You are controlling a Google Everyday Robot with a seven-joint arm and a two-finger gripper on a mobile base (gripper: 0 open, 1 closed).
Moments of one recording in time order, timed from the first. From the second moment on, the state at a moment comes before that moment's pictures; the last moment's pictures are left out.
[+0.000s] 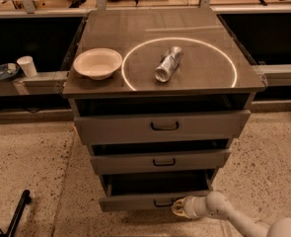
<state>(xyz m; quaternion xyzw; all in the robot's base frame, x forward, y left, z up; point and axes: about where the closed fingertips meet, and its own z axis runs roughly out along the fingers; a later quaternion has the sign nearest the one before) 0.518 -0.166 0.125 -0.69 0.63 0.13 0.34</state>
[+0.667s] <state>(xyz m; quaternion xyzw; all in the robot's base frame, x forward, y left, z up) 0.519 -0.167 0.125 -0.69 0.63 0.13 0.34</state>
